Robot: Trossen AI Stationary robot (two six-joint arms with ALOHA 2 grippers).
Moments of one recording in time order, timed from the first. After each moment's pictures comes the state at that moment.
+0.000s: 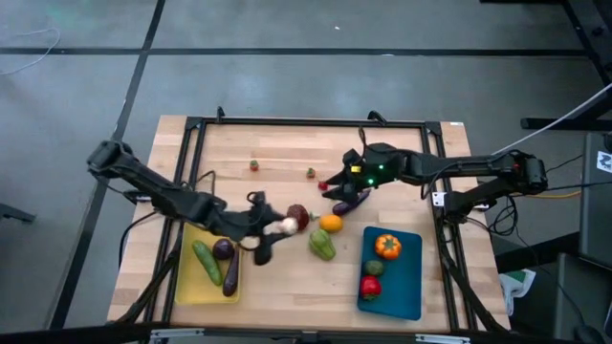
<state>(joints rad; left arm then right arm) -0.44 1.30 0.92 -0.19 -0.47 -0.50 -0.11 1.31 0.94 -0.06 -0.25 0.59</state>
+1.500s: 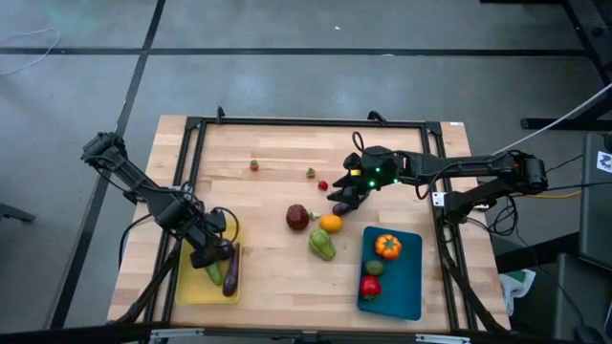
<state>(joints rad) -0.63 1.17 0.87 -1.18 -0.03 -1.02 -0.11 1.31 0.94 -0.19 -0.21 0.59</state>
